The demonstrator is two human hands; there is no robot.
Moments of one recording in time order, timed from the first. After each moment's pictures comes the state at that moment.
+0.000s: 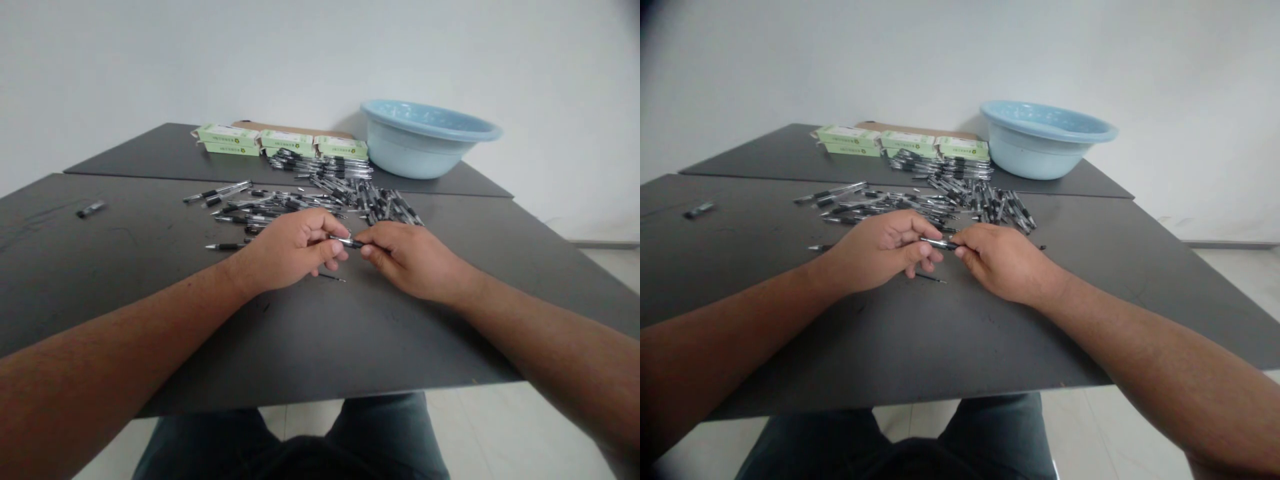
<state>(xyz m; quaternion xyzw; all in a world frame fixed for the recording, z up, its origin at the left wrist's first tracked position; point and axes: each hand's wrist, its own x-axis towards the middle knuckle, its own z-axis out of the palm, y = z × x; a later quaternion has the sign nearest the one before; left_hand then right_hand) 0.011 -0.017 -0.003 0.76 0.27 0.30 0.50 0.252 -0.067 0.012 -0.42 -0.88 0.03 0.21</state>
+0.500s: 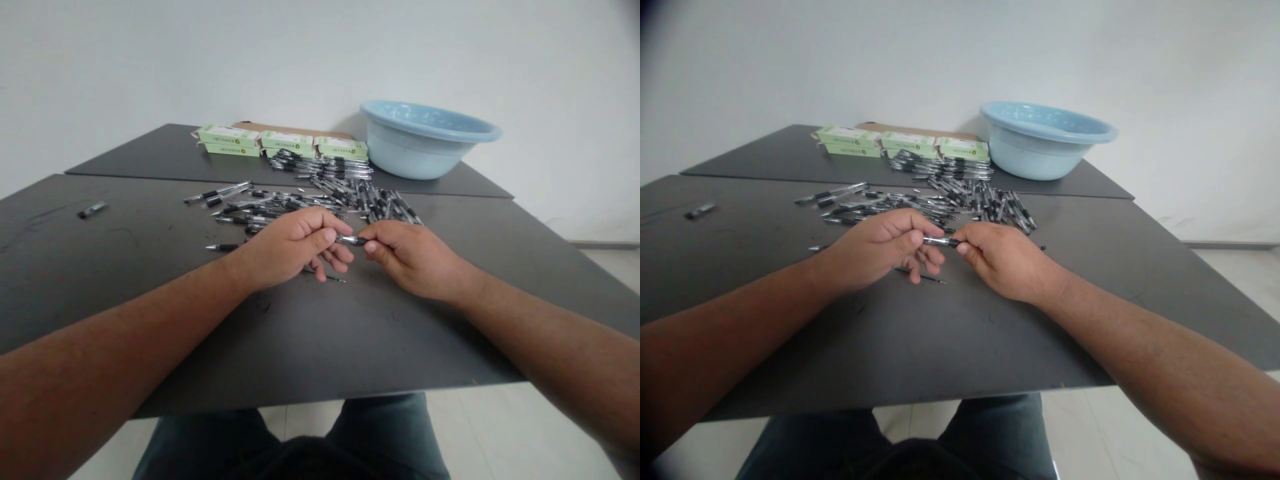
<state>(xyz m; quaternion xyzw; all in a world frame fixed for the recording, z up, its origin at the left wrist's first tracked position) 0.010 -0.017 -0.004 0.66 0.23 0.30 0.64 0.256 -0.067 0.012 -0.41 -0.88 0.04 0.24</state>
